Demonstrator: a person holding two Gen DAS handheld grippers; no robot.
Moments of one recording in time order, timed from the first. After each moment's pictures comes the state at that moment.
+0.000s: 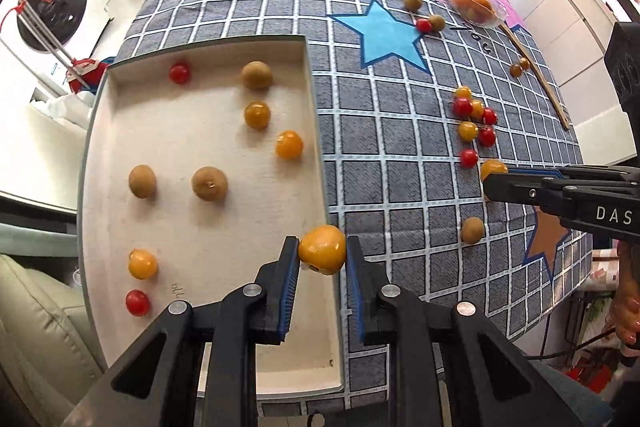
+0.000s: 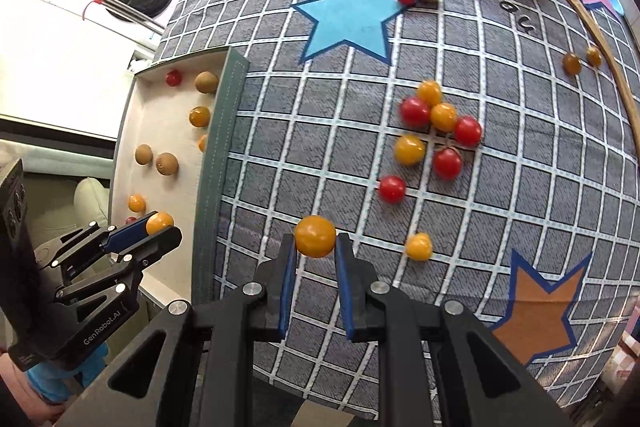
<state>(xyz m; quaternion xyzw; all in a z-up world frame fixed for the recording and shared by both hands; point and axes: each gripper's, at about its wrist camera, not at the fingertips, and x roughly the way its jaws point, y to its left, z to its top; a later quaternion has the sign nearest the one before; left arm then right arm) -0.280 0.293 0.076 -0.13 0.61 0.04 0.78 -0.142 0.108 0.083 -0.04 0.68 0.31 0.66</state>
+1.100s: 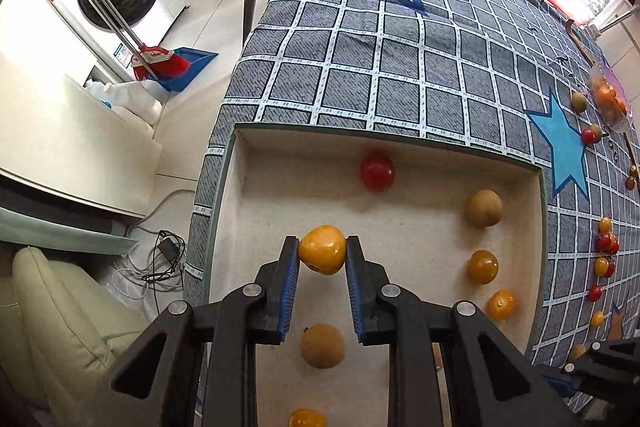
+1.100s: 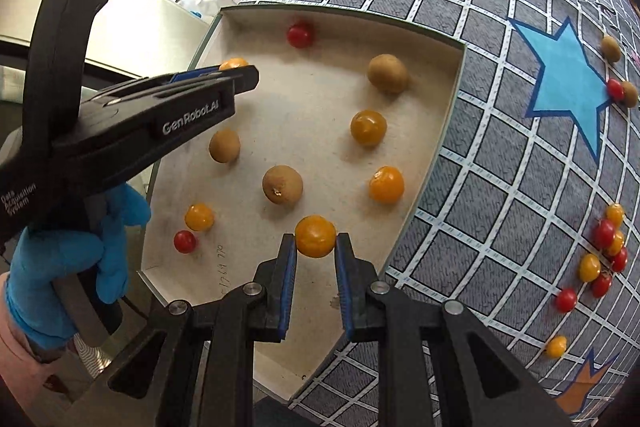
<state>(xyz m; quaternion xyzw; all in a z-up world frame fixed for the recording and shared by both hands) -0.212 0.439 0.030 -0.13 0.60 0.17 0.77 -0.184 0.276 0.059 -0.13 0.68 0.40 0.60</state>
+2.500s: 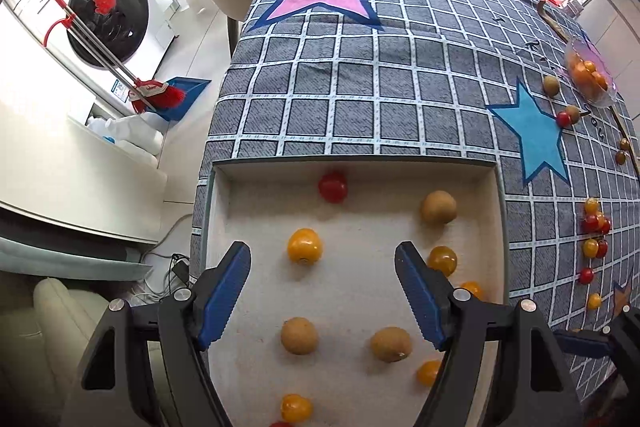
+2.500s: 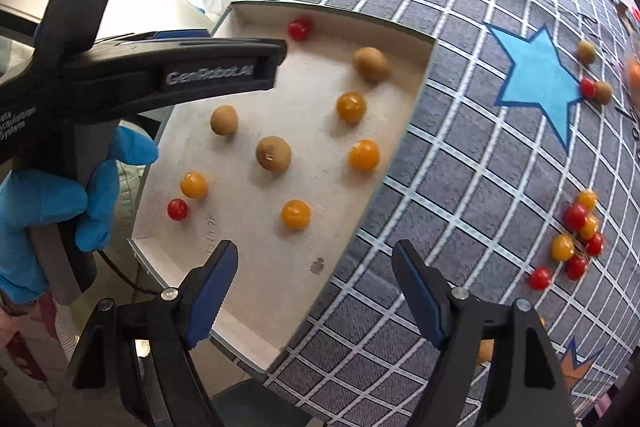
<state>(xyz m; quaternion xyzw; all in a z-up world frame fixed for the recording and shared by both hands) -0.204 0.404 0.064 -0.08 0.59 0.15 0.79 -0.195 0.250 0.076 -0.15 0.66 0.40 0.62</state>
